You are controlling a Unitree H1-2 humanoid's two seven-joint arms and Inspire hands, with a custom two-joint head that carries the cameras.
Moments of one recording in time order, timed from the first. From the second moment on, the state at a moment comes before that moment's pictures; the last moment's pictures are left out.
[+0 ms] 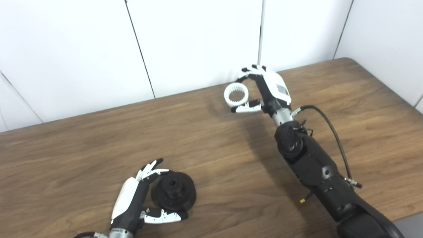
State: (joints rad) left arm 0.01 0.19 -0.27 -0.12 0.50 -0.01 -0.08; right arm -0.50 -0.30 0.14 0.25 -0.56 0.04 -0.28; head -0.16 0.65
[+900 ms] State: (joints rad) left arm -0.01 0.13 -0.30 -0.10 0.58 0.02 -0.02; right arm -0.40 -0.30 0.10 0.08 -0.52 0.06 -0.16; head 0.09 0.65
